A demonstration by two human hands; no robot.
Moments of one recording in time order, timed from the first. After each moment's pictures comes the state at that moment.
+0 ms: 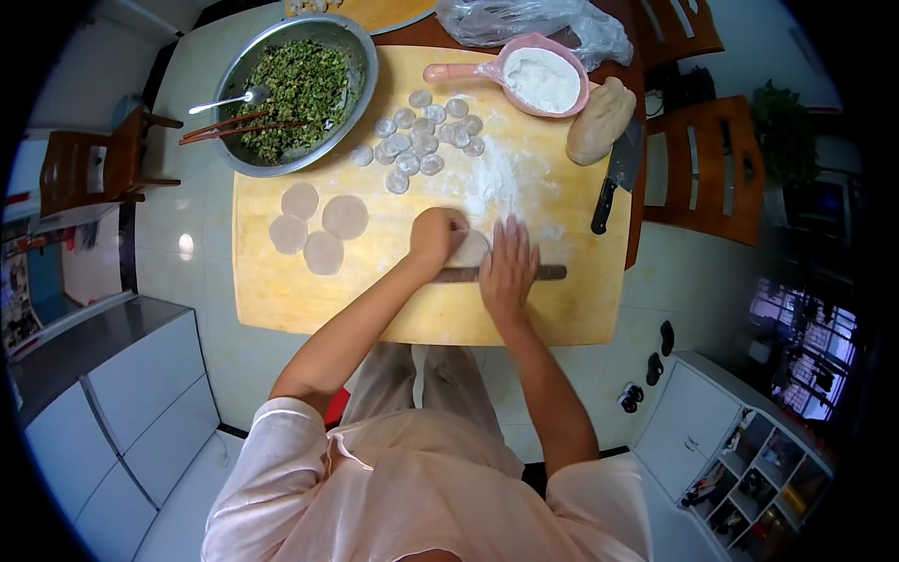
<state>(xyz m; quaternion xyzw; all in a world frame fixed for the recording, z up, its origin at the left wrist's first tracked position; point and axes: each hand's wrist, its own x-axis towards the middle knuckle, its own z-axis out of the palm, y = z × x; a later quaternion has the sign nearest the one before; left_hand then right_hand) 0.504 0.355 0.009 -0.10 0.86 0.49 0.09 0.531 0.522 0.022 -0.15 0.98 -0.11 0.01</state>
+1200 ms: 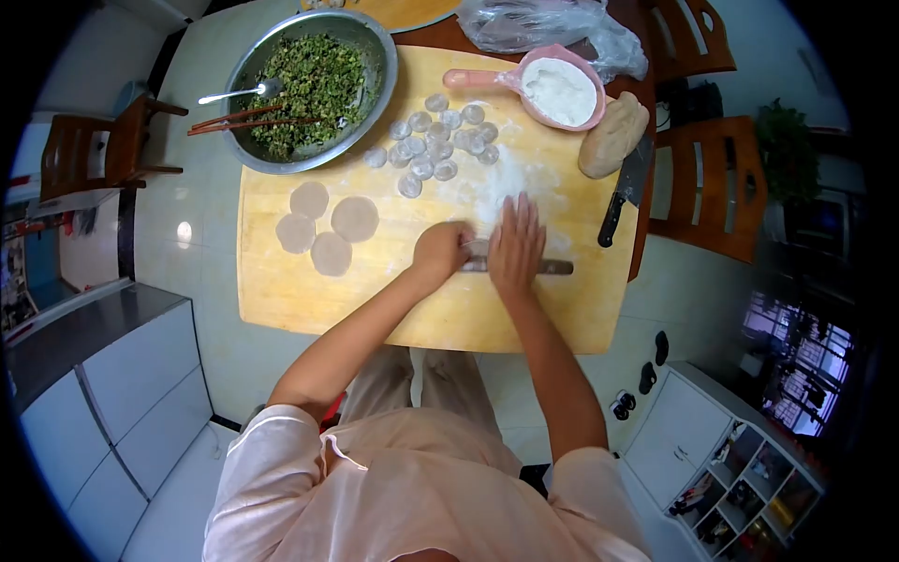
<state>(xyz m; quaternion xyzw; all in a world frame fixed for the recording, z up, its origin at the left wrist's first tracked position) 0.517 0.342 0.017 -0.09 0.85 0.50 0.15 0.482 0.497 0.024 -0.15 0.98 -0.09 -0.02</state>
